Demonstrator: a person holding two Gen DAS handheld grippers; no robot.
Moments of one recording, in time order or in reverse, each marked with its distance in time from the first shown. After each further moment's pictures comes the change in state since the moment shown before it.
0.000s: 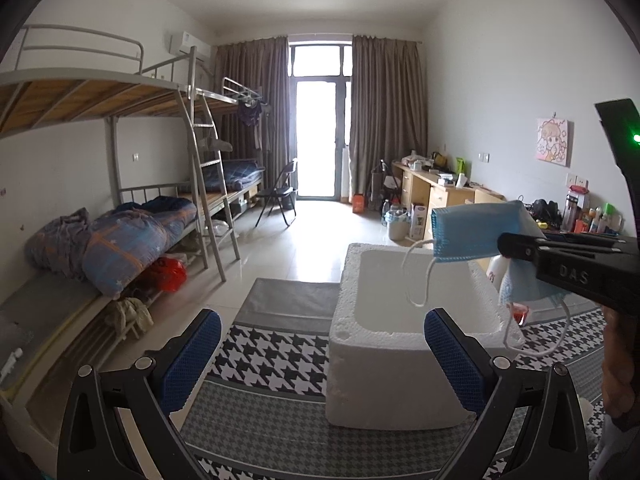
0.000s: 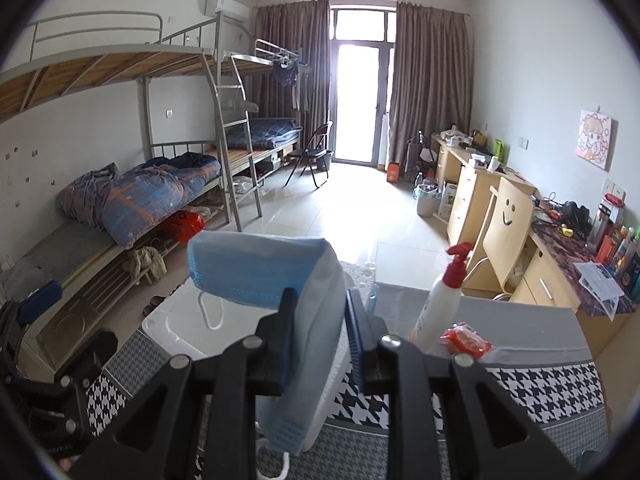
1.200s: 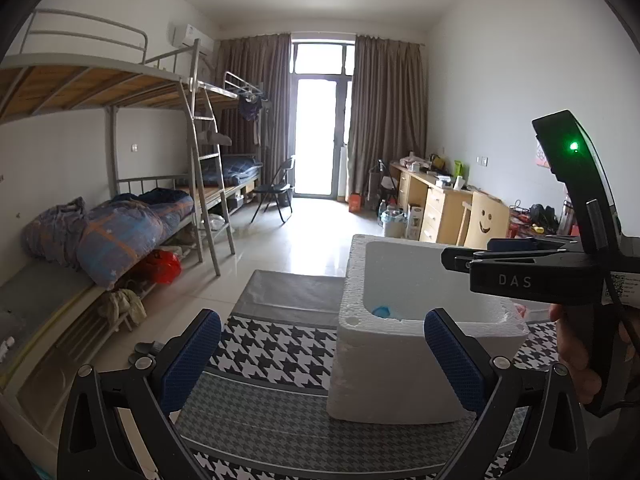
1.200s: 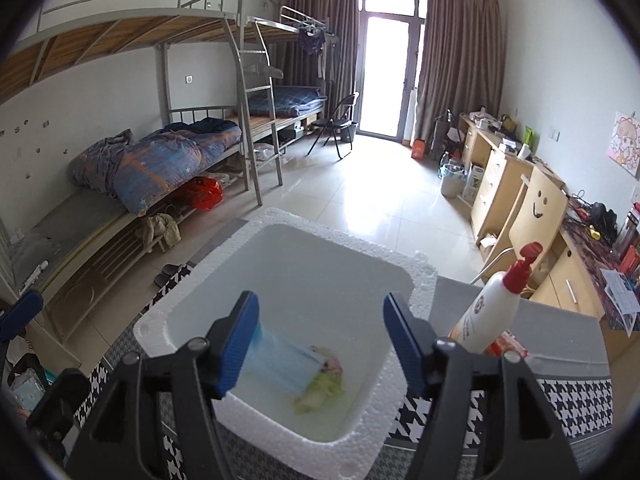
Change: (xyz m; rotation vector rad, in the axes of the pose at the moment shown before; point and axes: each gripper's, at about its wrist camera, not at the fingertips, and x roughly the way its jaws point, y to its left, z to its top) left arm -0.002 0.018 -0.010 -0.030 0.000 -0.032; right arm 0.042 0.018 0.006 -0.056 0.111 0.070
